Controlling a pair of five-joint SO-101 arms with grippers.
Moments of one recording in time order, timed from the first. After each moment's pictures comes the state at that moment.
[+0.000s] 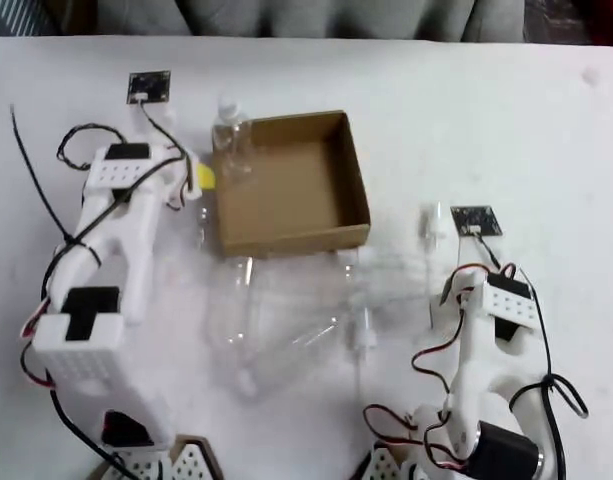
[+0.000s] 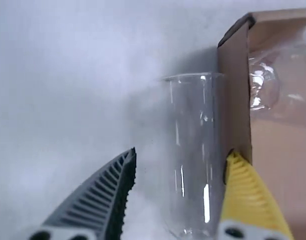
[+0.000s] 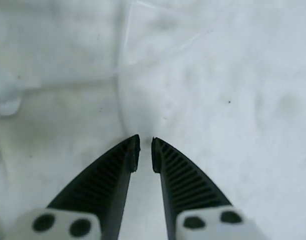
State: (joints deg) left arm -7.9 20.1 4.3 52.4 5.2; right arm 16.4 -22.7 59.3 50.4 23.3
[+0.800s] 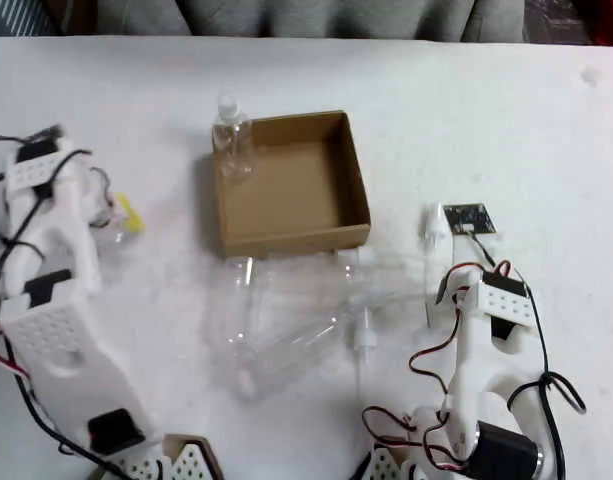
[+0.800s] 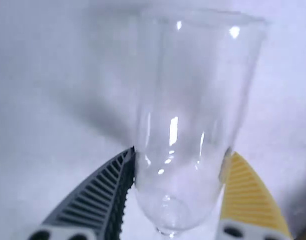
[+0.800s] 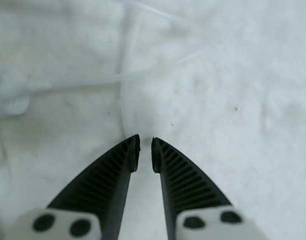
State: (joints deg) left arm -27.0 34.4 -12.9 81.4 16.2; right arm 14.9 -22.7 59.3 50.2 24.9
